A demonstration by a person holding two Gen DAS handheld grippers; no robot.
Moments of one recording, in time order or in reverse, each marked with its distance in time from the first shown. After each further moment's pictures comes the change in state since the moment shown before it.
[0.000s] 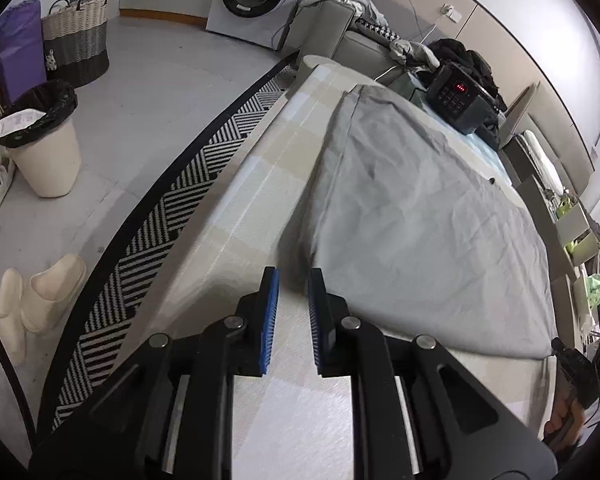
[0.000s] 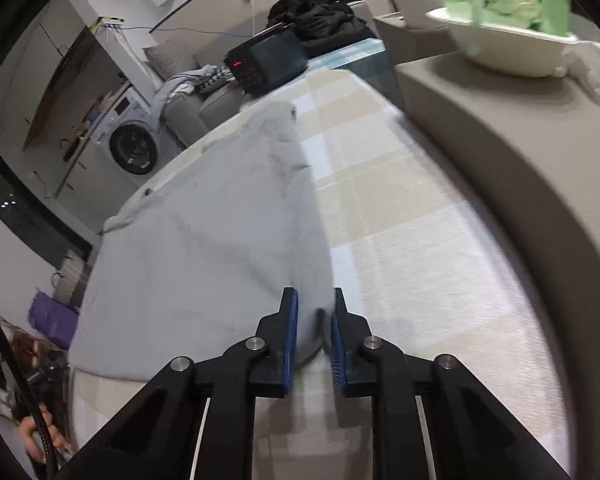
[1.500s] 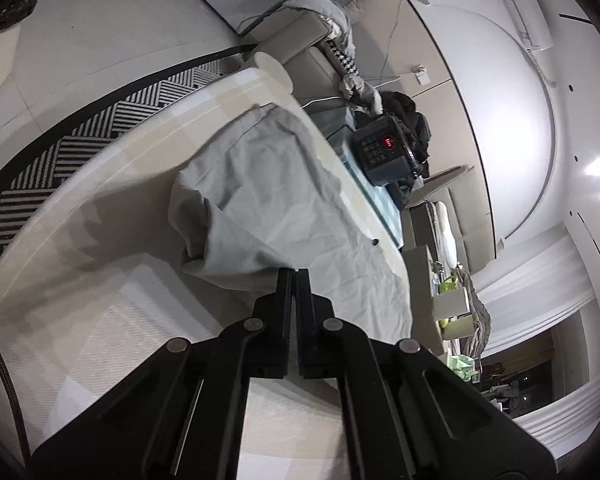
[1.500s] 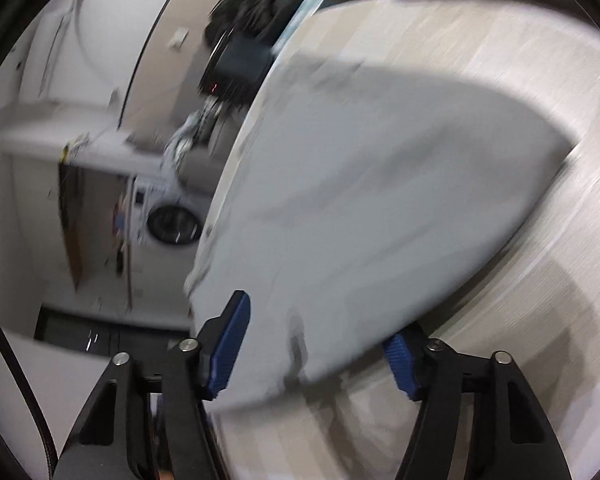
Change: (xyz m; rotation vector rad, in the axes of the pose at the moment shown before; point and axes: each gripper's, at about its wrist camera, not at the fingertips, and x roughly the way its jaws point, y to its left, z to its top) left arm -0.002 -0.035 0.034 -0.335 0.011 -0.425; right arm 0.037 0.069 -0.041 0.558 0.027 0.299
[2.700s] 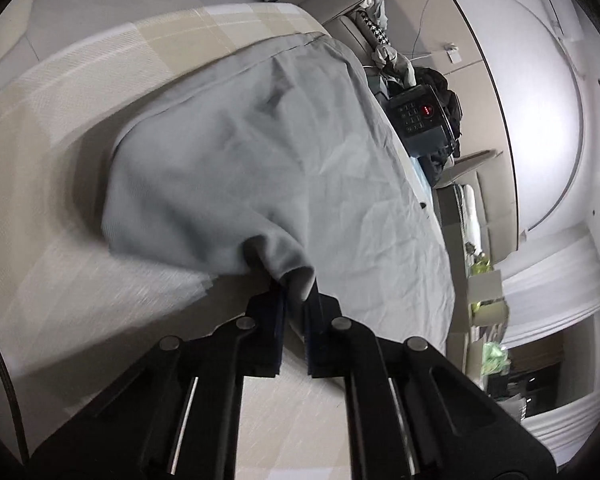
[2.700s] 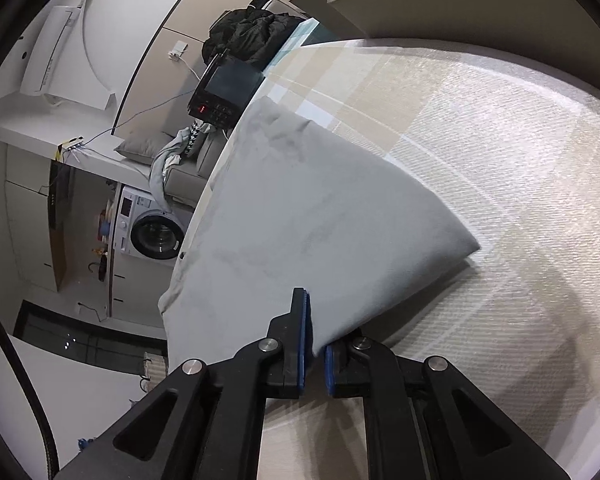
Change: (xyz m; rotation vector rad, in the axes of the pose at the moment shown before) left arm 0.073 0.029 -0.057 -0.019 0.082 0.093; right arm -0.034 -0.042 0.016 -0.075 -0.045 -0.027
